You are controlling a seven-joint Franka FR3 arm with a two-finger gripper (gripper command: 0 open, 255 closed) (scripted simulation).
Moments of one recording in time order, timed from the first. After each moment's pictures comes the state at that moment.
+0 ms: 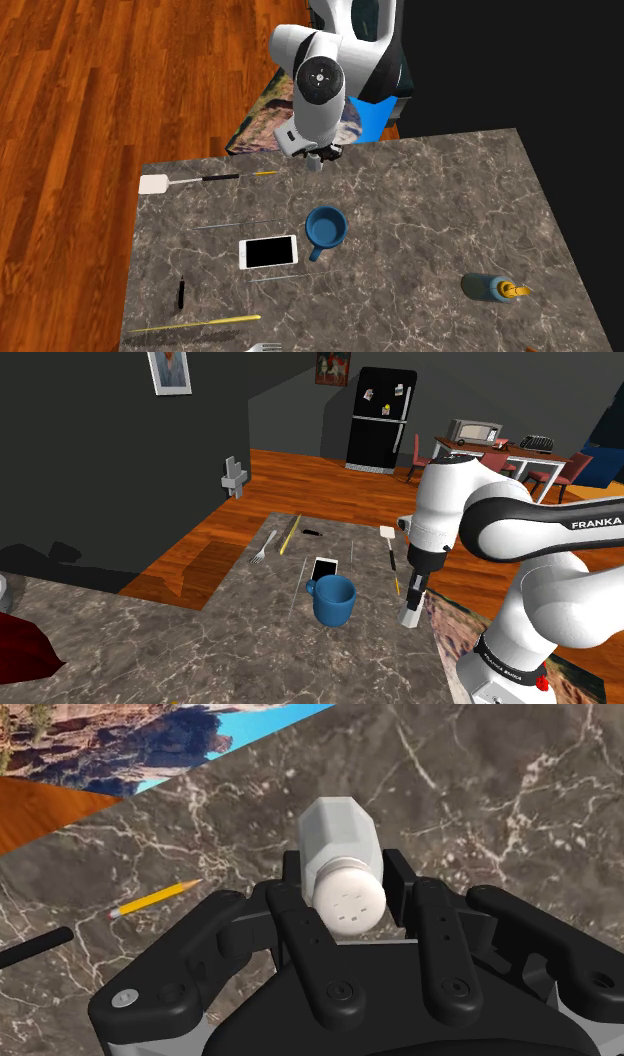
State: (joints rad) arm 0.14 -0.96 0.33 -2.96 0.26 1.92 0.04
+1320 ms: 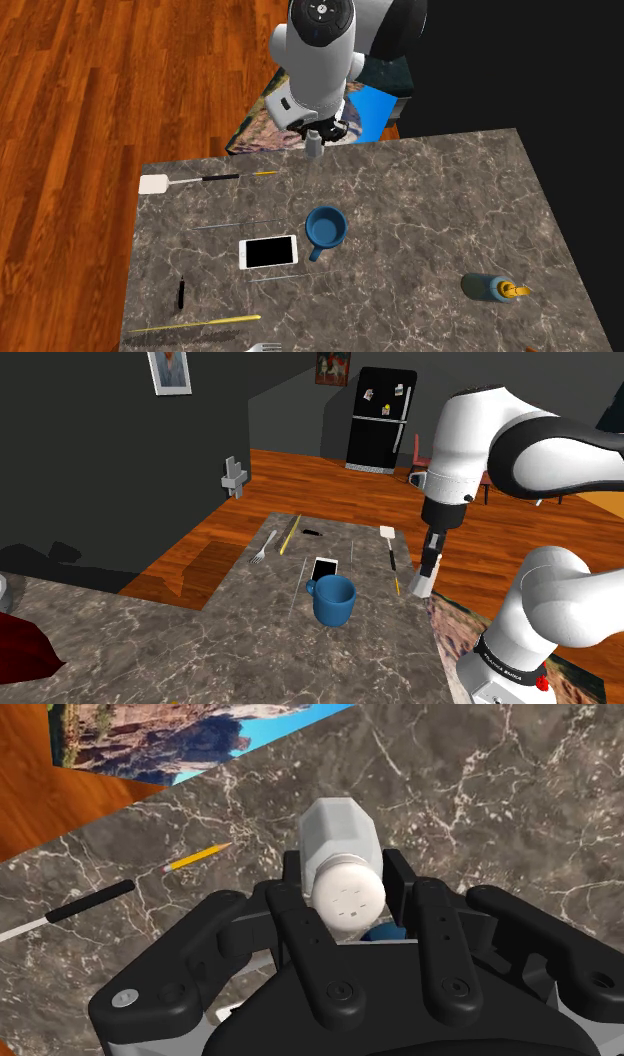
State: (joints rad) arm 0.11 -1.01 0.26 -2.71 0.18 1.63 0.04
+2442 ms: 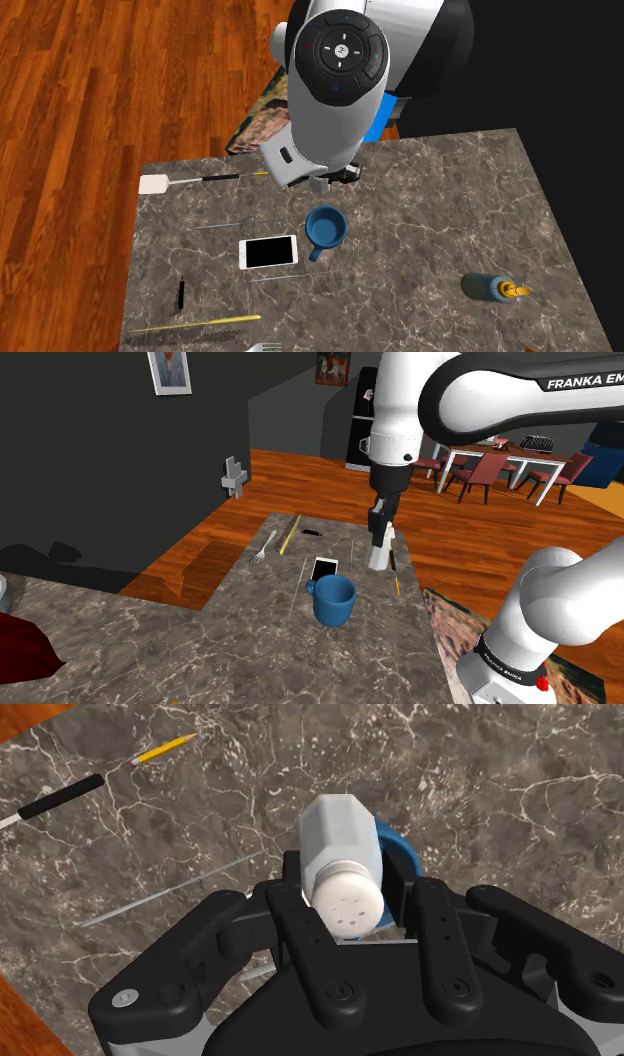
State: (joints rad) arm 0.04 -0.61 0.35 -2.33 0.17 1.66 0.12
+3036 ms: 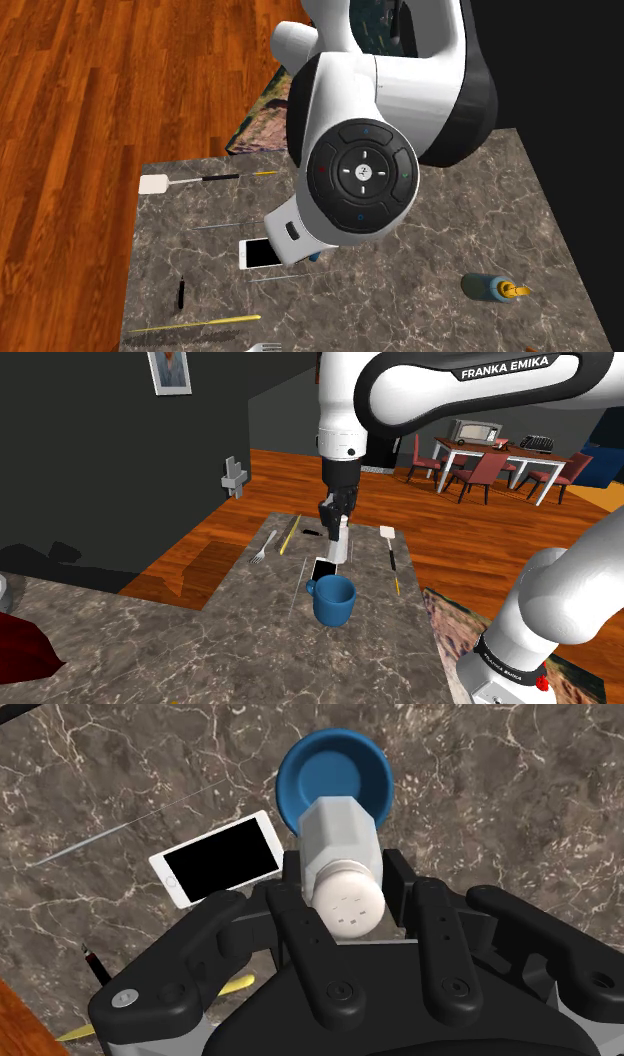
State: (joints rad) arm 0.00 -0.31 0.44 -2.09 0.11 1.72 0.21
